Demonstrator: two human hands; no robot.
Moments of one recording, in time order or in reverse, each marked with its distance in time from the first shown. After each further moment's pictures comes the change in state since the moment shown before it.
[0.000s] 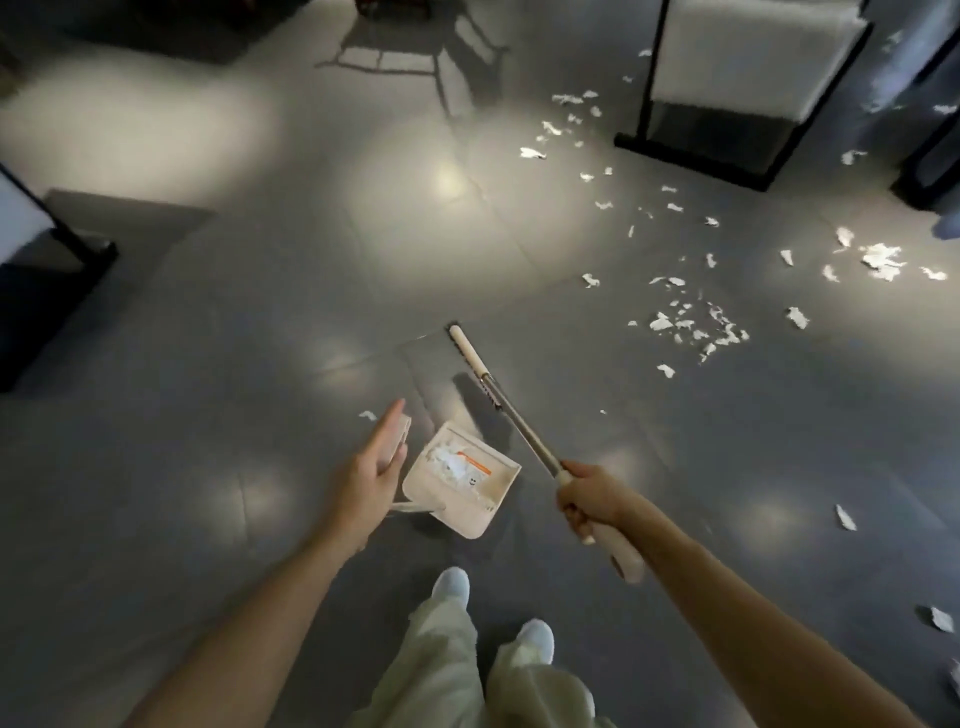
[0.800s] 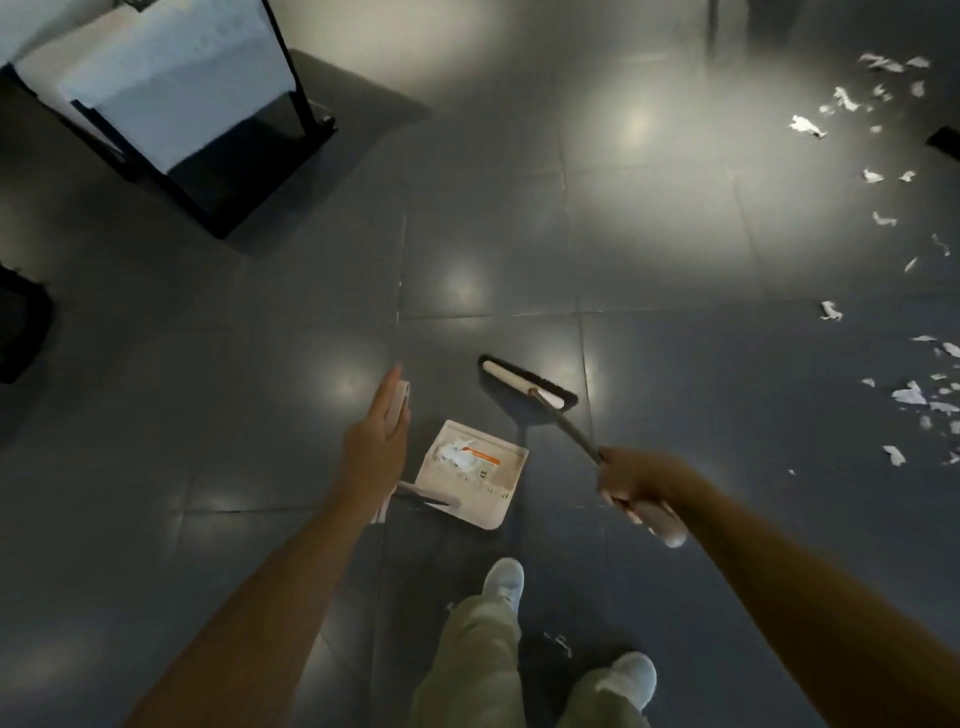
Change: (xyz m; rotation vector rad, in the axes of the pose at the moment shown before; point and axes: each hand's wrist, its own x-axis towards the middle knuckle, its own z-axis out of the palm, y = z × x) left_hand 0.020 -0.205 -0.212 0.016 0.387 -0.413; right_hand 0.119 -0.170 0.243 -0.827 -0.294 0.031
